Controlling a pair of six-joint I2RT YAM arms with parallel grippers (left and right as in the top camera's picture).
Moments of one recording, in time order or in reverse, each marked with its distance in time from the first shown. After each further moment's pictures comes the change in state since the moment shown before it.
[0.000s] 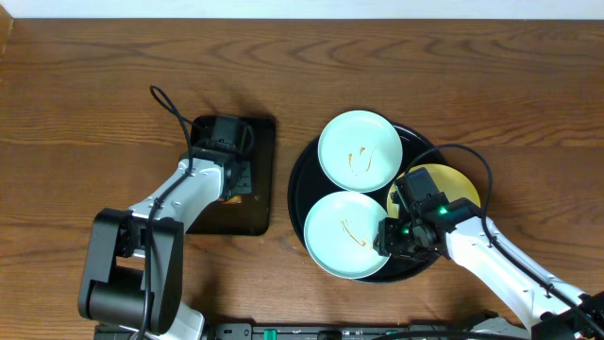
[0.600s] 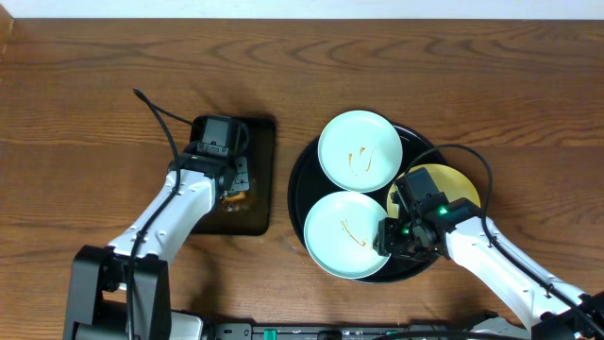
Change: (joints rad) left arm 0.000 -0.147 -0.023 -0.011 0.003 -0.018; right arm 0.000 0.000 0.000 0.000 0.000 0.000
